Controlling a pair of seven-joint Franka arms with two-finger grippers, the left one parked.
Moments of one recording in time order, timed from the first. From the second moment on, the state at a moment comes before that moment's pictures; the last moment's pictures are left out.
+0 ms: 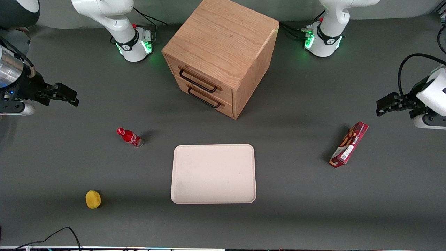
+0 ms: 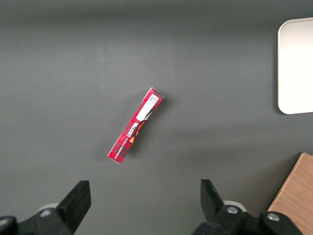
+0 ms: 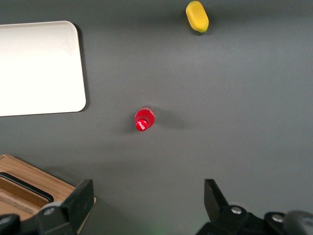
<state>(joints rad) 0.00 0.01 0.07 -1.57 0.00 1.55 0.14</state>
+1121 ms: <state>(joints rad) 0.04 0.09 0.35 -1.57 0.24 1.49 -0.05</state>
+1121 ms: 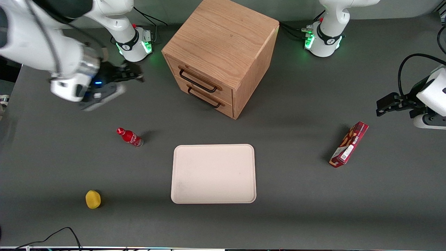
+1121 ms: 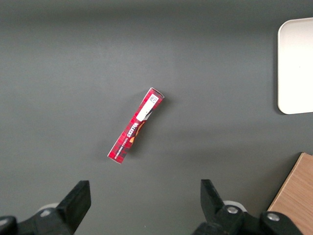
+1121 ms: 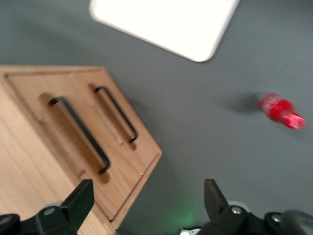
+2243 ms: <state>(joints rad) 0.04 0.21 0.54 -1.86 0.39 1.87 -0.18</state>
